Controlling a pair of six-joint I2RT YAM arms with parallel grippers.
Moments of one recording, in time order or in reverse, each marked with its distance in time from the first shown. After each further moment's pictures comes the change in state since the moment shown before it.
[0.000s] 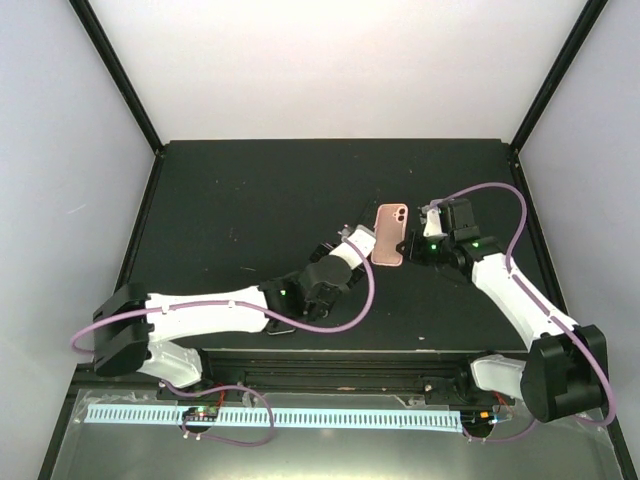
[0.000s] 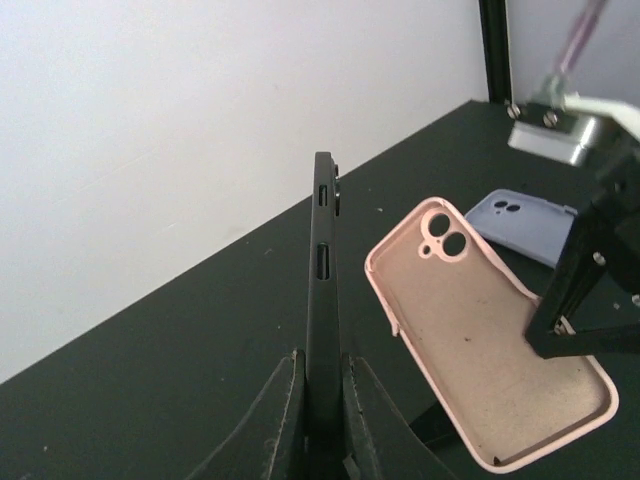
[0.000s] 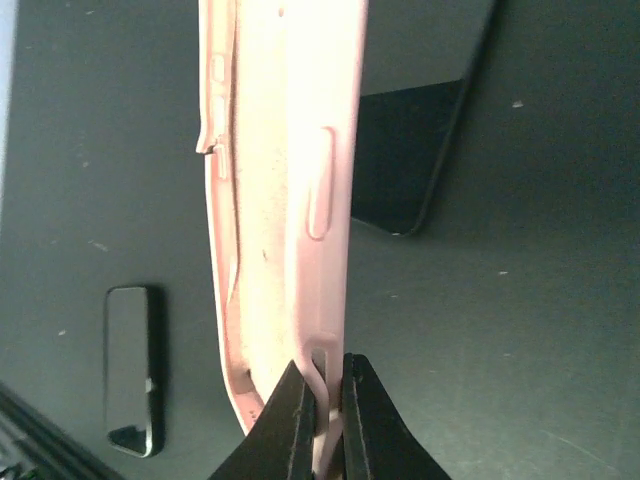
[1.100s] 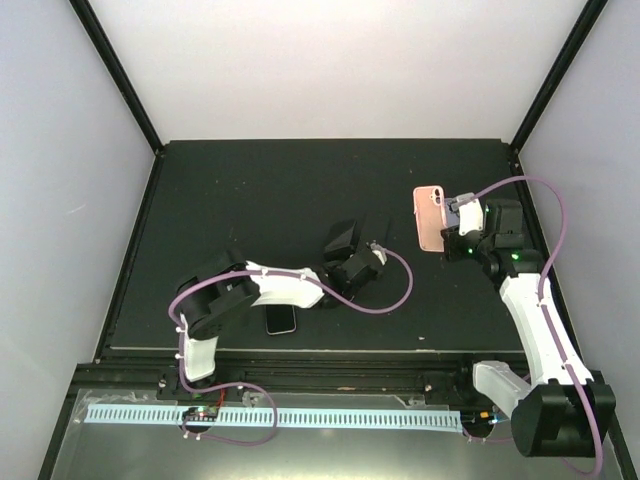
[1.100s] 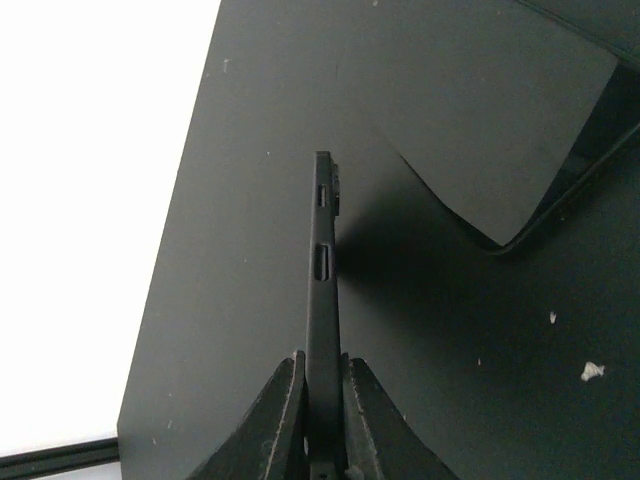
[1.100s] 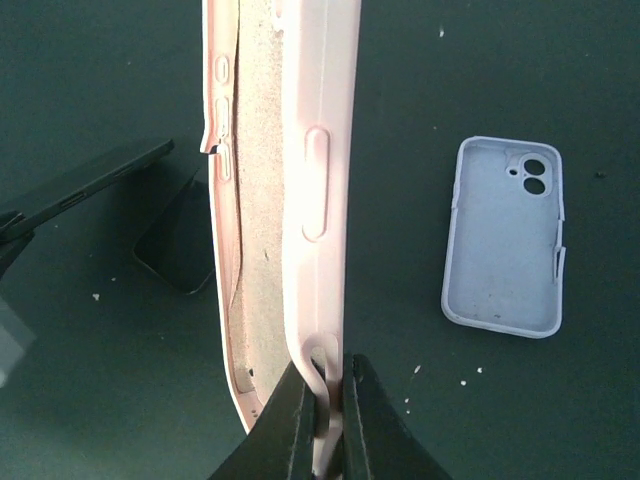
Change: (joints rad) left arm 0.162 0.451 0.113 -0.141 -0.029 0.370; right arm -0.247 -0.214 0.019 -0.087 0.153 -0.634
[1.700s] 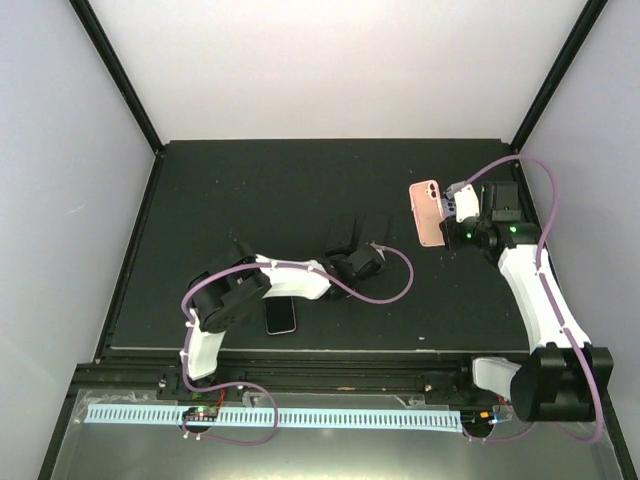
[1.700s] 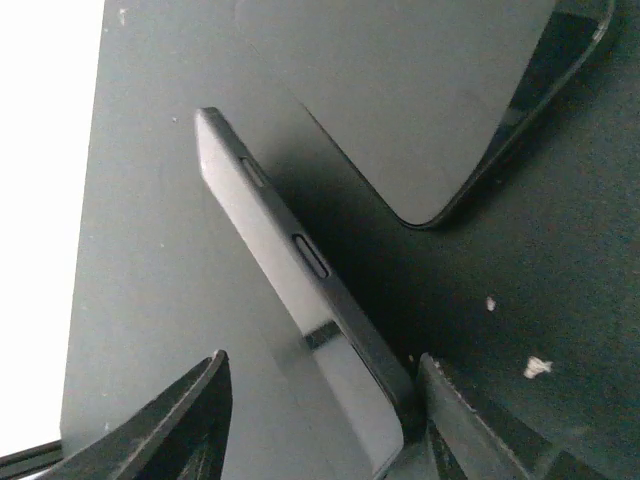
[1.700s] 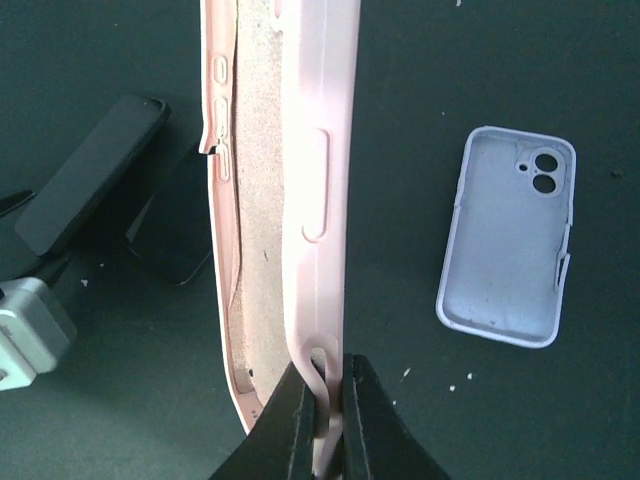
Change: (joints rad) left arm 0.038 0.100 0.104 -0.167 0.094 -0.062; right arm 0.000 0.154 0.127 -0.084 -0.002 -0.050
